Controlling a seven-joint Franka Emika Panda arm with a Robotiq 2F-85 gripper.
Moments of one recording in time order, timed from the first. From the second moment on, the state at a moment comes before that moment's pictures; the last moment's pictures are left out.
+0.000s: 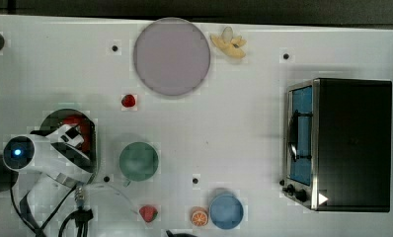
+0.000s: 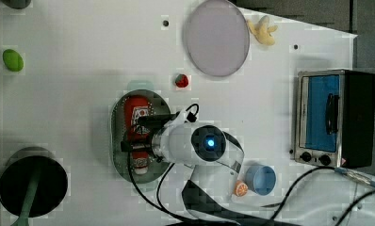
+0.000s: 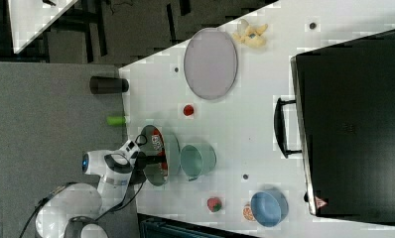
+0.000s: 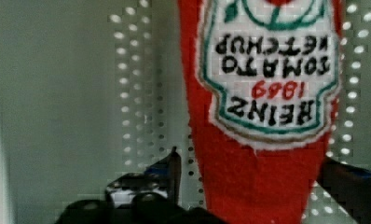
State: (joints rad) arm 0.08 0.72 0.64 -2.05 -0.53 0.94 0.23
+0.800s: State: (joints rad) arm 0.08 0.60 0.66 -2.05 -0.50 0.86 0.26
